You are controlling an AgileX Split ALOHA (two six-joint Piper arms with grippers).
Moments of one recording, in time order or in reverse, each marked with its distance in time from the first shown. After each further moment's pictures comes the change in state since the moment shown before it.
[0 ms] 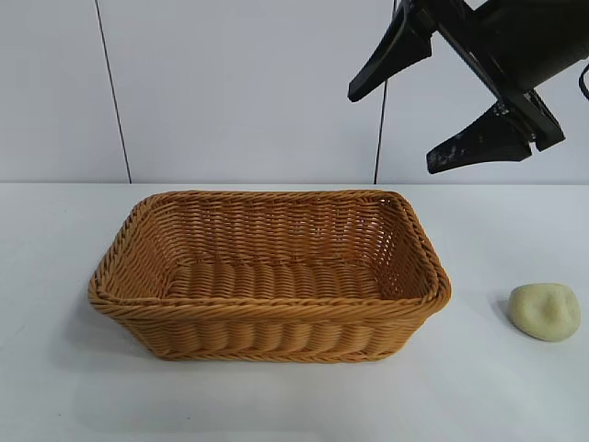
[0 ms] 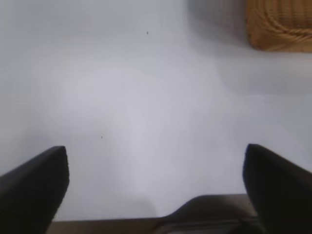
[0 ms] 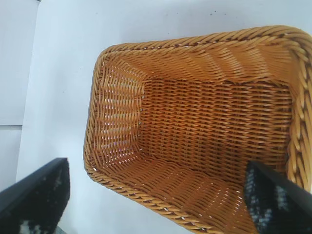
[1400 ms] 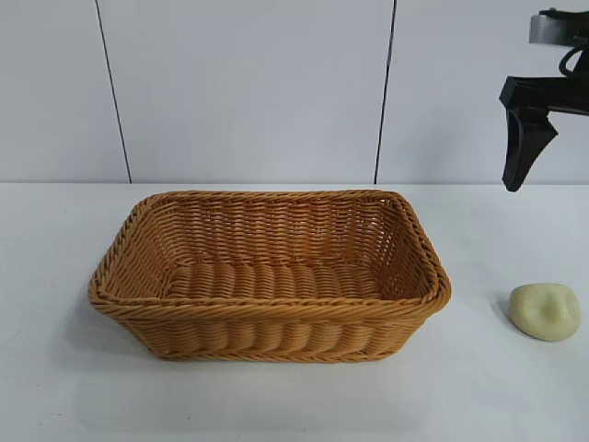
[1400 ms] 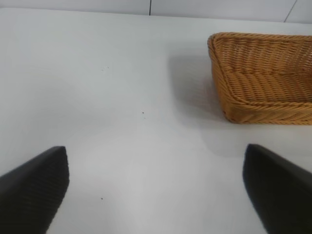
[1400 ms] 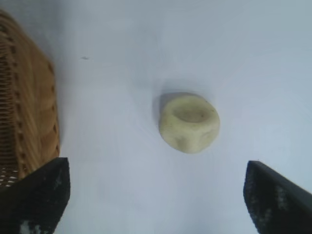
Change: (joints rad) left arm 0.000 -0.250 0.000 0.000 0.000 0.000; right arm -0.151 0.195 -0.232 -0.831 0.251 0.445
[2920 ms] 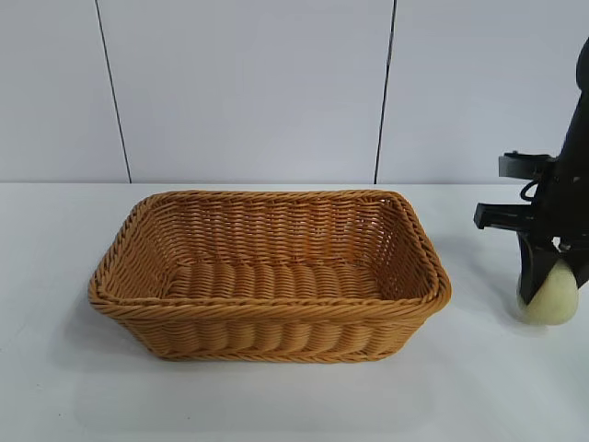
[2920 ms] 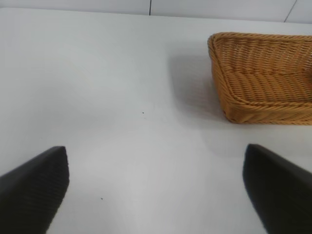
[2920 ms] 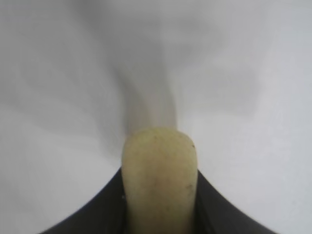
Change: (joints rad) left arm 0.000 0.000 0.000 0.000 0.000 0.000; right arm -0.021 0.243 -0.019 0.024 -0.035 -0.009
